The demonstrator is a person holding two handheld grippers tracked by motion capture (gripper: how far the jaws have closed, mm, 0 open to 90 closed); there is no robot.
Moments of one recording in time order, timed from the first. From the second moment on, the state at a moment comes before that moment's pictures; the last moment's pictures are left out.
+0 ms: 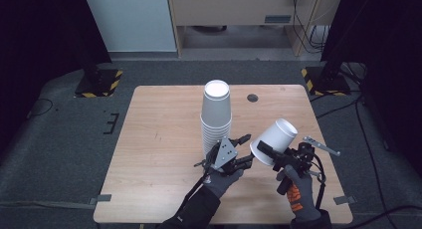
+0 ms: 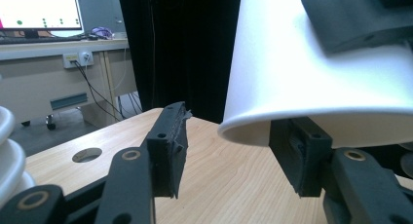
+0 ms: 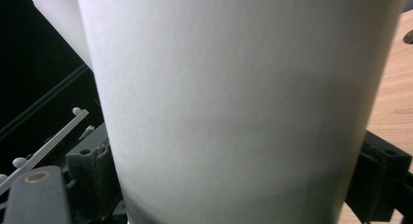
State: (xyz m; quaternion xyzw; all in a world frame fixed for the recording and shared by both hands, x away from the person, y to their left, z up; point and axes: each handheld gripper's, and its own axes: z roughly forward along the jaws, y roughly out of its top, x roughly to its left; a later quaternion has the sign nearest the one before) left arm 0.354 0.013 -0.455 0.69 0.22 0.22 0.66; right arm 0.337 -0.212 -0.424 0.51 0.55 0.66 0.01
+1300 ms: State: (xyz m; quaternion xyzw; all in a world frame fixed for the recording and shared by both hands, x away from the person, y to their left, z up) left arm 0.352 0.009 -0.457 0.69 0.21 0.23 0.65; right arm 0.342 -0.212 -0.433 0.51 0.55 0.66 -0.03
